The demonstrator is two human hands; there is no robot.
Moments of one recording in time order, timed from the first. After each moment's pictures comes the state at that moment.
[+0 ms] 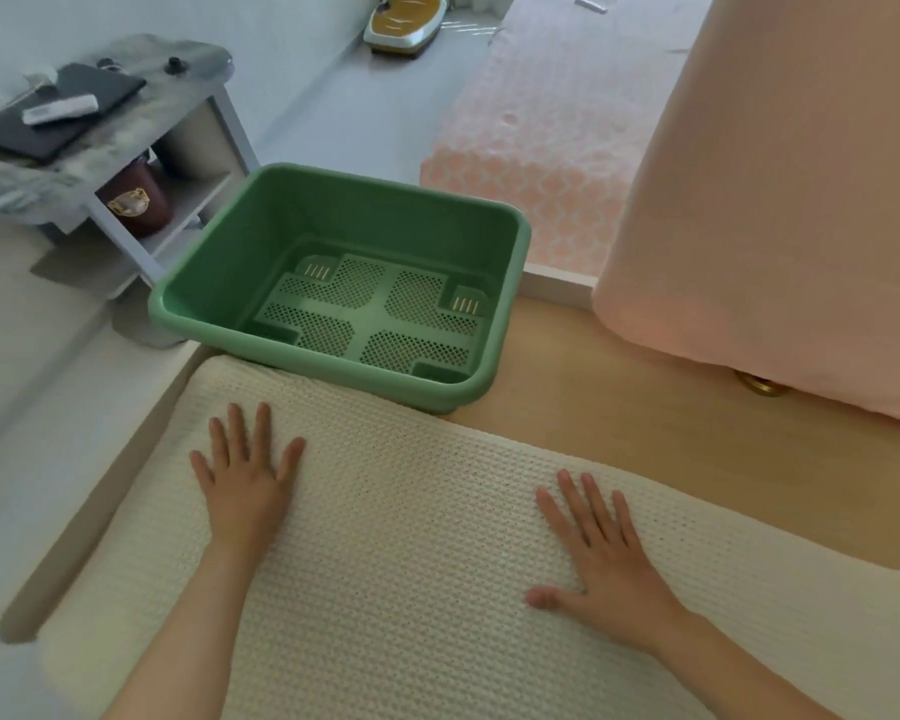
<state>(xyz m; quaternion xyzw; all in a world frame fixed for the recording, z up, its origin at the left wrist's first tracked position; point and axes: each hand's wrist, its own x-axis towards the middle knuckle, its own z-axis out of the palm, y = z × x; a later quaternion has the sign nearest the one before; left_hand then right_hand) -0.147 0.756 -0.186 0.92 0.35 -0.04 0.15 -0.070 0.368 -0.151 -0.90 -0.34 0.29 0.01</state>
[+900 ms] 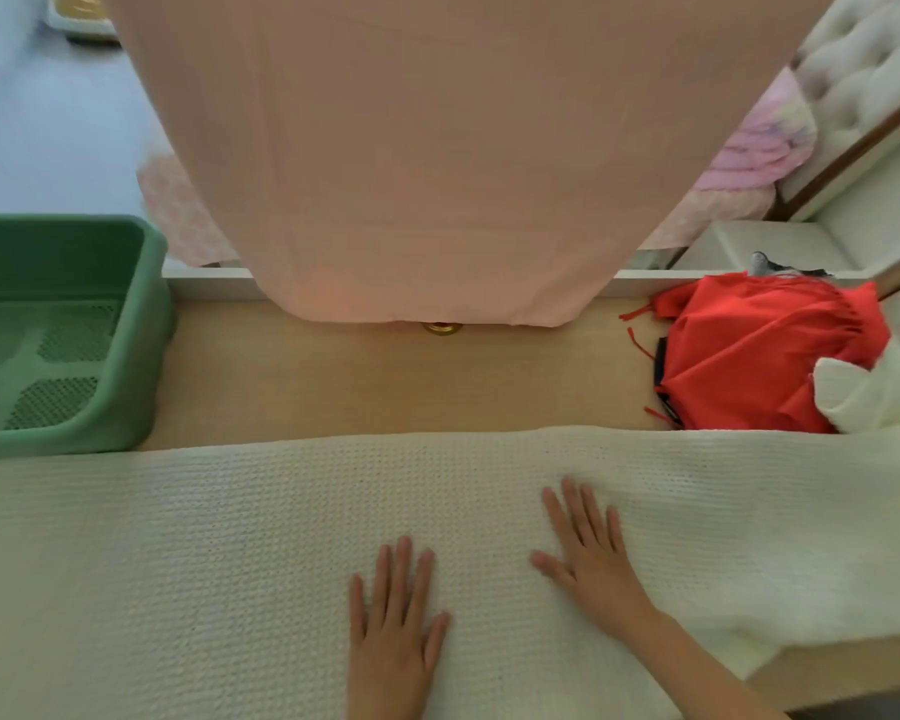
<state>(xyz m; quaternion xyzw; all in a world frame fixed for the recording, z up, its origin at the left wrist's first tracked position) -0.203 0.333 -0.207 0.98 -0.06 -0.01 0.17 -0.132 0.069 -0.161 -0.97 -0.05 0.23 0.08</state>
